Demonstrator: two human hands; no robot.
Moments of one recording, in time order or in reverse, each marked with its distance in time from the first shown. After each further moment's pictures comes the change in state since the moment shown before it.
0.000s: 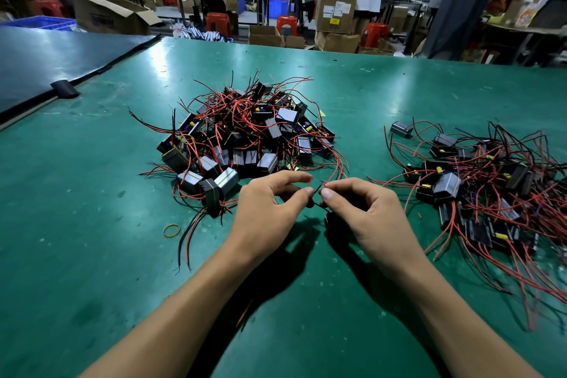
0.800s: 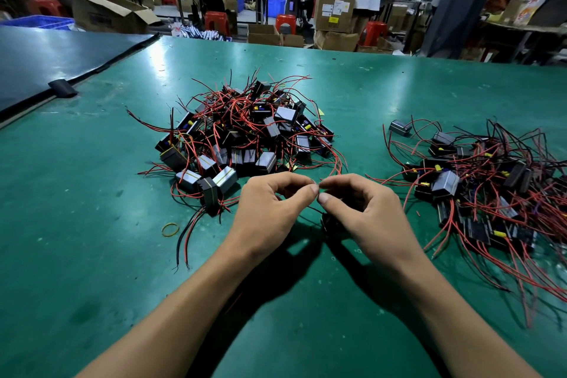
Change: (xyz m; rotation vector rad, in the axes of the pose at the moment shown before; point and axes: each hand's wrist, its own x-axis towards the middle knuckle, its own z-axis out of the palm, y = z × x) left_hand 0.000 0.001 0.003 -0.107 -0.014 0.023; right_hand -0.002 0.000 -0.001 -0.049 -0.011 -0.019
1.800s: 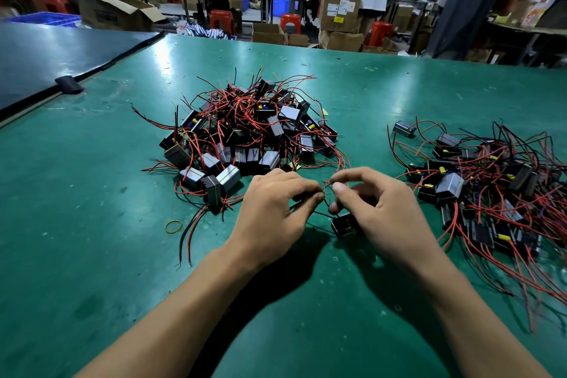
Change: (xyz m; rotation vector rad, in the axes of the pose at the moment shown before) left_hand 0.001 -0.010 -0.004 0.426 -0.006 0.455; right_hand 0.004 -0.009 -0.011 -0.115 -0.048 -0.075
